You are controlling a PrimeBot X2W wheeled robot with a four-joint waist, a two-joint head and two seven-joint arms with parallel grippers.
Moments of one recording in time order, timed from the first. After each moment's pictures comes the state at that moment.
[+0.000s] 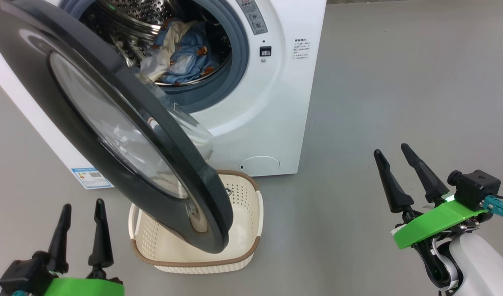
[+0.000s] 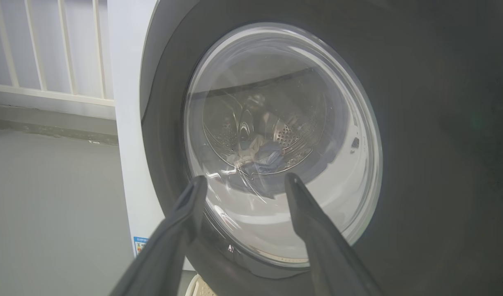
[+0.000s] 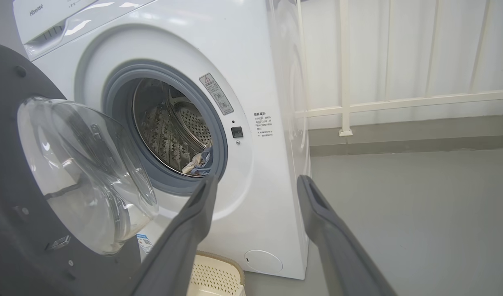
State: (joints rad) left arm -0.09 0.11 0.02 0.20 -0.37 -0.12 -0.26; right arm -0.30 -0.31 0.33 0.30 0.62 0.13 -0.25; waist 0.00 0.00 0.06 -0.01
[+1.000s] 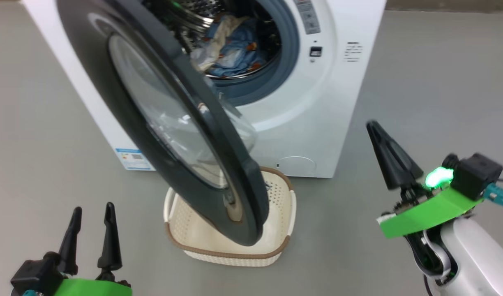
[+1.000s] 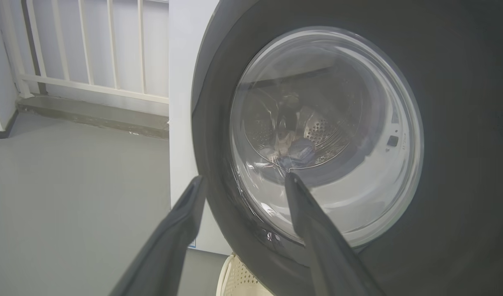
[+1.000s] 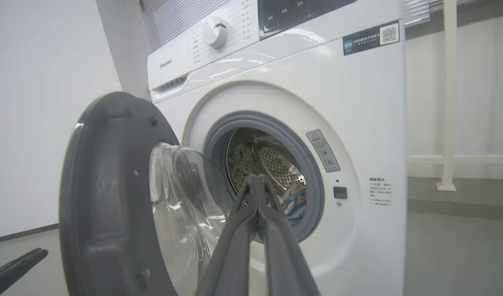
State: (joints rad) left arm -0.09 0.11 0.00 0.23 -0.37 -0.13 -0.26; right arm -0.33 -0.32 0.38 0.12 0.63 0.13 -0.25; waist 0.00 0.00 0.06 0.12
